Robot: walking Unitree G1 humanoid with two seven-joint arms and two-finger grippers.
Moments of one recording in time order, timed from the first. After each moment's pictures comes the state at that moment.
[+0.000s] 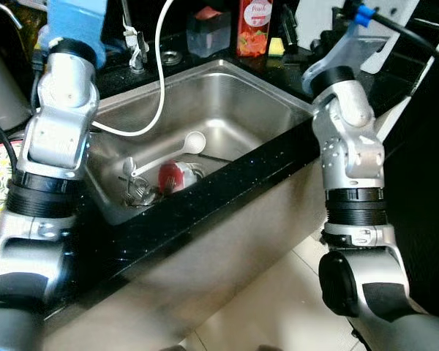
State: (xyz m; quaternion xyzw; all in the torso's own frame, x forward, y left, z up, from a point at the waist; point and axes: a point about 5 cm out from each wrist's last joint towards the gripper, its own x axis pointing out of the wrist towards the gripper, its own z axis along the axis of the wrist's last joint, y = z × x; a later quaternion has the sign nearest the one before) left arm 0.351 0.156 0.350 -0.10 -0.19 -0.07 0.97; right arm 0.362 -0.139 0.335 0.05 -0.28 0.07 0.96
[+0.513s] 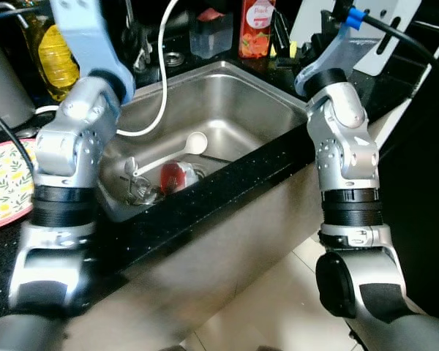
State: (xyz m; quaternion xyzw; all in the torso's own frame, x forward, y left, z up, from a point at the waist) left arm 0.362 0.162 0.302 0.08 -0.07 -0.09 0.99; right arm 0.363 -0.140 0.334 0.06 -0.27 0.07 0.96
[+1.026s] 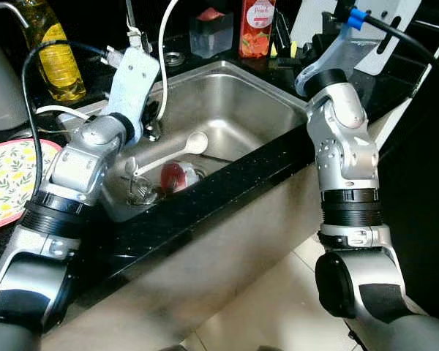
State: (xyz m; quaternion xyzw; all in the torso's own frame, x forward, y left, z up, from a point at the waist) left arm 0.370 0.159 0.259 0.16 0.00 -0.14 0.98; right arm 0.363 -0.137 0.333 0.07 -0.27 0.07 0.96
